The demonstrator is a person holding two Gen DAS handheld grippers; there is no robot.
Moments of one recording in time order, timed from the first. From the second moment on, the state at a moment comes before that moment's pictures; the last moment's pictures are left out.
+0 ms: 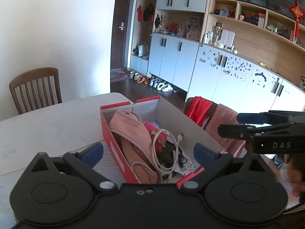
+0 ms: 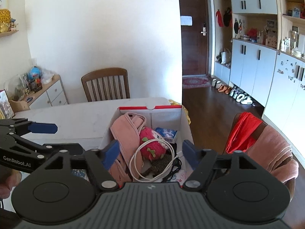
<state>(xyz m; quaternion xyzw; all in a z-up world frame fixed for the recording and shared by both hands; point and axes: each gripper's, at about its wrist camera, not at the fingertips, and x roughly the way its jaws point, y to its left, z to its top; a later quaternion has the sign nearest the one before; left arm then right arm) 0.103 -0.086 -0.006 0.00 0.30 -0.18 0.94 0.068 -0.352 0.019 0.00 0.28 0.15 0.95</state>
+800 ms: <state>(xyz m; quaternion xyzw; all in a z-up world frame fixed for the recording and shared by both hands) 0.086 -0.070 -0.013 0.00 0.30 -0.18 0.94 0.036 -0.340 0.017 0.03 0.26 0.11 0.96</state>
